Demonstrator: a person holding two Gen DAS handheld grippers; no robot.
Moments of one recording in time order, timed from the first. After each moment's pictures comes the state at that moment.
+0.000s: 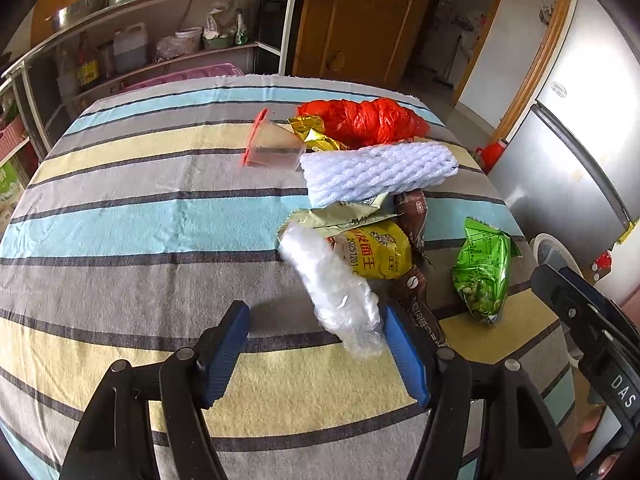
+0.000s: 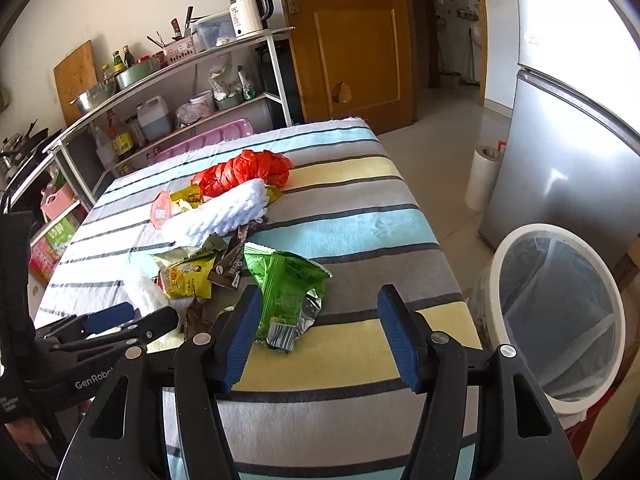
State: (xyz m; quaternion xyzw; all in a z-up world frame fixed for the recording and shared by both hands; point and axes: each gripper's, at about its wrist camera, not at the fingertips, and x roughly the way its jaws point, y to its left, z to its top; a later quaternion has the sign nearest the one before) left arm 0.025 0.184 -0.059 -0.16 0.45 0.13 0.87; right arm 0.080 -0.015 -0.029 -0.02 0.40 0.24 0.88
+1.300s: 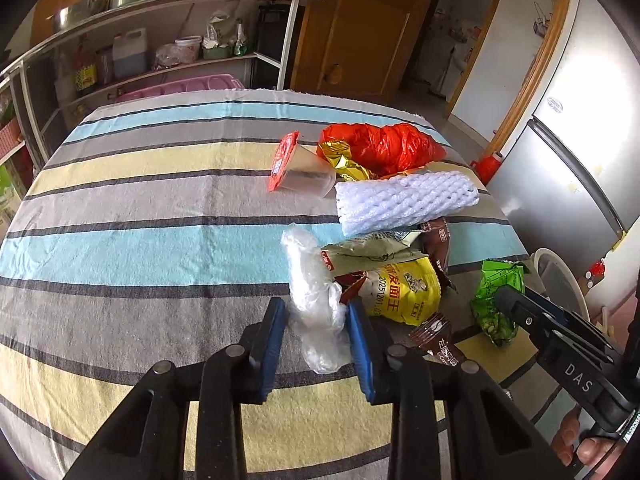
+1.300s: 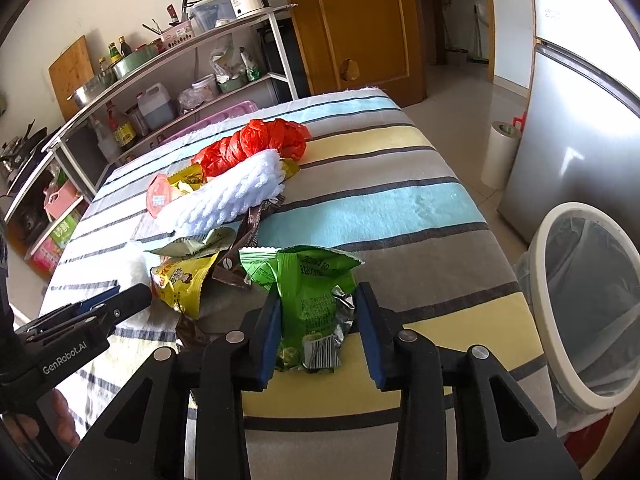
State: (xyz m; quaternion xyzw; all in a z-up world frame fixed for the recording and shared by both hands) left arm 0.025 0.216 -0.056 -0.17 0.42 0.12 0.88; right arm 0.096 0.014 -0.056 0.00 0.44 0.25 0.86
